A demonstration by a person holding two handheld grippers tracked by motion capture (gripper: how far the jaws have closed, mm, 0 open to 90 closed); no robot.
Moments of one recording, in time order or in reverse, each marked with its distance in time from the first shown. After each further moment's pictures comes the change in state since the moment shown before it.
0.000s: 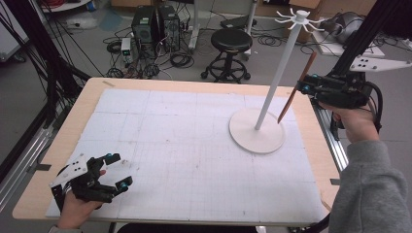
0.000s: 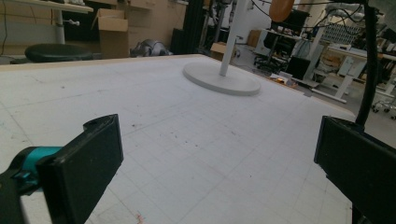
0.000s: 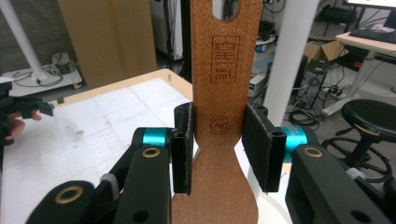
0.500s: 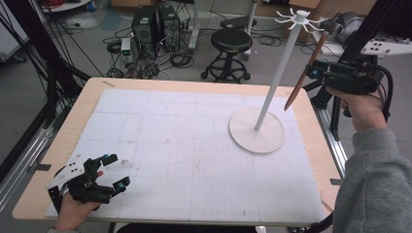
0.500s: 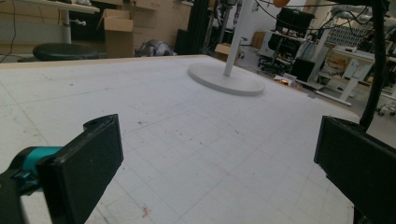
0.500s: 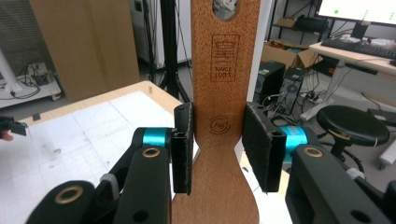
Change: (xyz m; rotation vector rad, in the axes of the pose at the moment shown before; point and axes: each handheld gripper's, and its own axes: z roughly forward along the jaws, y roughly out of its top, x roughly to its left) left arm 0.000 -0.001 -0.007 -0.009 0.020 -0.012; right arm -0.013 0.026 -0.007 -0.029 -0.073 0.012
